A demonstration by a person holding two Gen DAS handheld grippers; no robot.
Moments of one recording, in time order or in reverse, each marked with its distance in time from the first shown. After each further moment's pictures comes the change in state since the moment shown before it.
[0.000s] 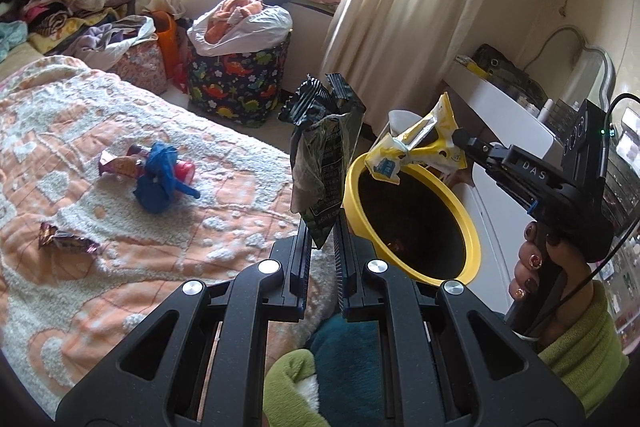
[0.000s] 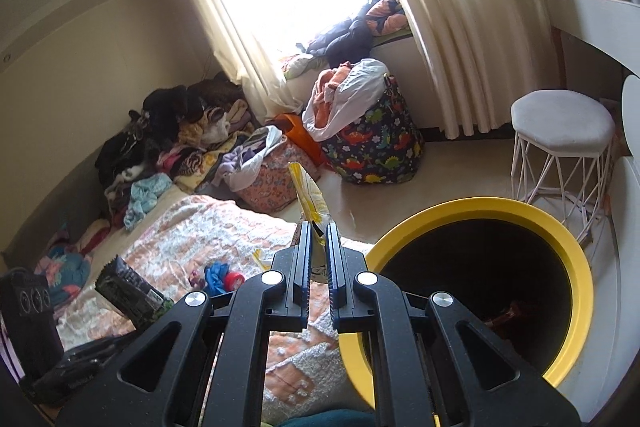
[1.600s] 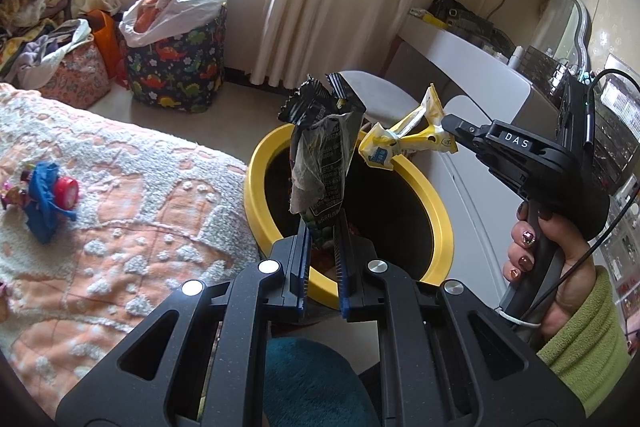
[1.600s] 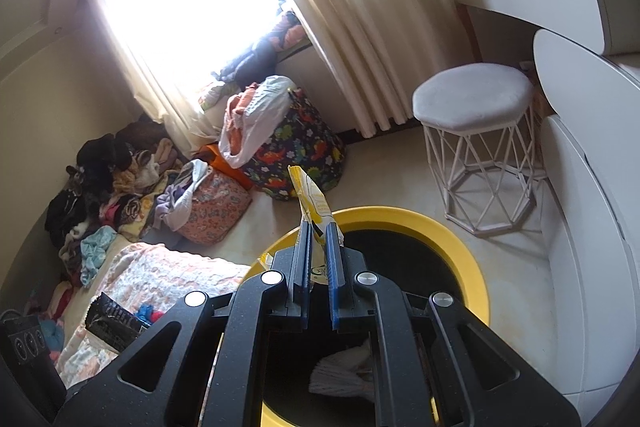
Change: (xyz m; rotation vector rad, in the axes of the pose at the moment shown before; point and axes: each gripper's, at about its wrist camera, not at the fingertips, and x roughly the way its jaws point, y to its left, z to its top) left arm 0.090 -0.067 0.004 0.137 0.122 -0.122; right arm -0.025 -0.106 0.000 0.207 -0.050 -0.236
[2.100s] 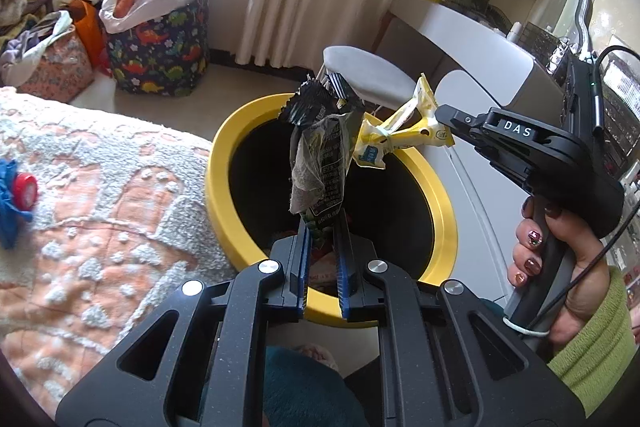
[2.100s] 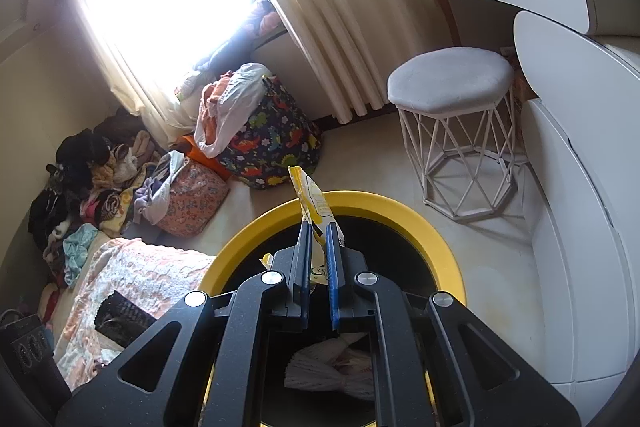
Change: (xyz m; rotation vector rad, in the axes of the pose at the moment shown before) left arm 0.046 -0.014 -0.001 0.028 0.079 -0.027; right arm 0.014 -0.016 -0.006 0.022 0.045 -0.078
